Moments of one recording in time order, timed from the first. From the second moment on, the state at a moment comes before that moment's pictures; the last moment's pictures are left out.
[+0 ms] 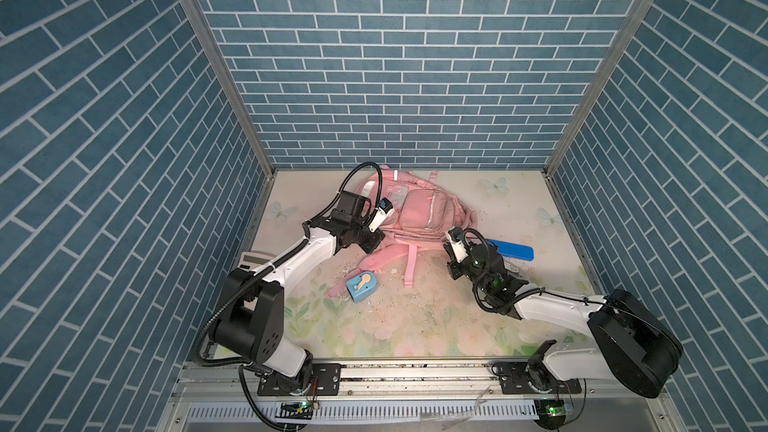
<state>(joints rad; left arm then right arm) -0.39 1.55 1.09 -0.44 0.31 0.31 0.73 1.34 0.46 0.49 0.12 -0.05</state>
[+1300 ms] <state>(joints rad) -0.79 1.24 0.59 0.14 -0.12 -1.54 0.92 1.31 0.42 0.44 0.09 -0.05</state>
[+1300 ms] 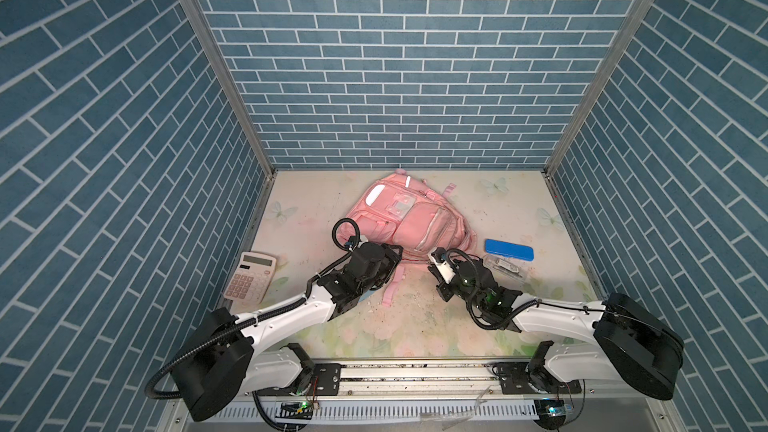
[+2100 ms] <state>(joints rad) -0.88 1.38 0.63 0.09 -0.16 -1.70 0.93 1.36 0.43 0.44 0.15 -0.05</state>
